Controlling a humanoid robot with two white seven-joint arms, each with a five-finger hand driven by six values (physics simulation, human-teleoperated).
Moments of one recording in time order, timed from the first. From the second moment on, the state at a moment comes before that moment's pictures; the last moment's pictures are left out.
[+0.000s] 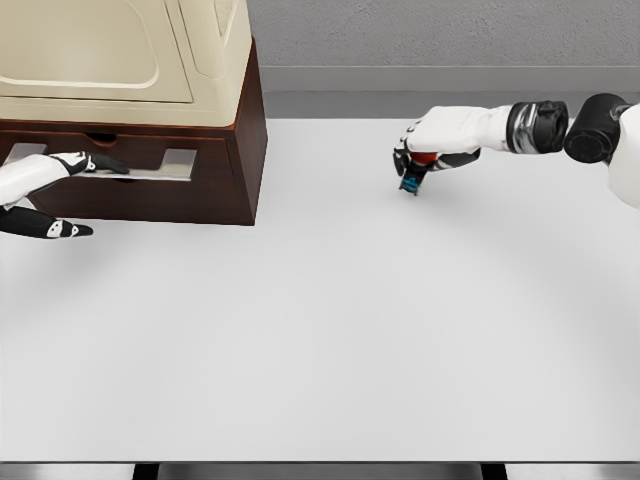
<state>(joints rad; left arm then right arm) -0.58 1.16 -0.81 -1.42 0.20 -0.61 -0.22 -1.18 -0.59 1.22 -0.99 0.39 -0.61 0.37</state>
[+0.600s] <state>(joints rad) -0.57 1.21 -0.82 -1.47 0.20 -0.61 -0.22 -1.19 -0.64 1.21 -1.14 0.37 -0.61 0.36</state>
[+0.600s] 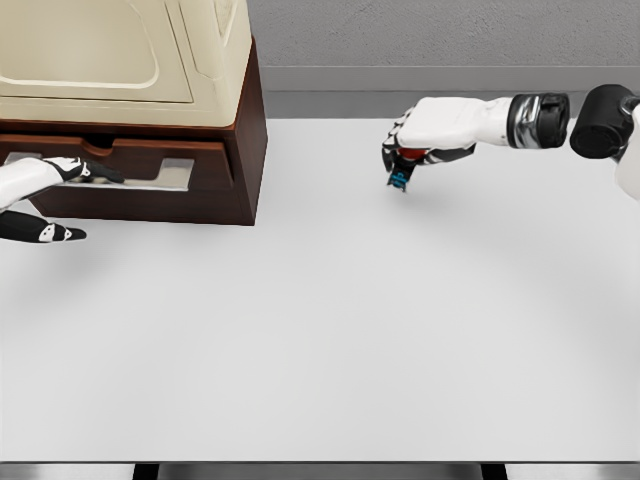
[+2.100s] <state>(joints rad) -0.51 1.33 -0.84 -1.57 0.22 -0.61 -0.17 -1.30 -0.63 1.20 -1.54 0.19 -0.61 0.34</state>
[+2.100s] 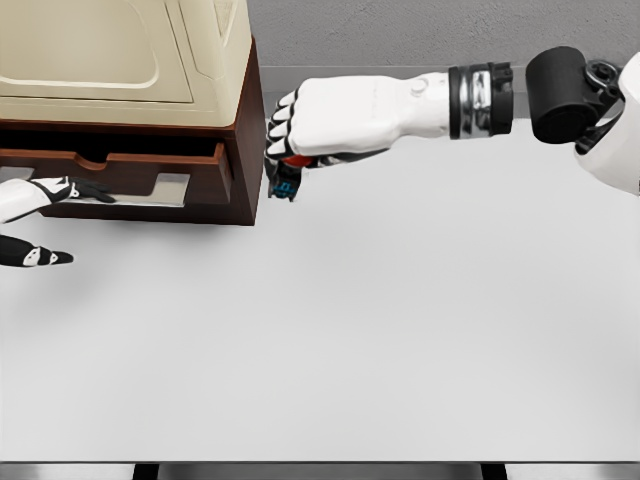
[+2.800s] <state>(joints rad) -0.50 1.36 -0.84 -1.58 0.25 -0.61 -0.17 -1.31 -0.60 1.21 -1.46 0.18 -0.61 0.34</state>
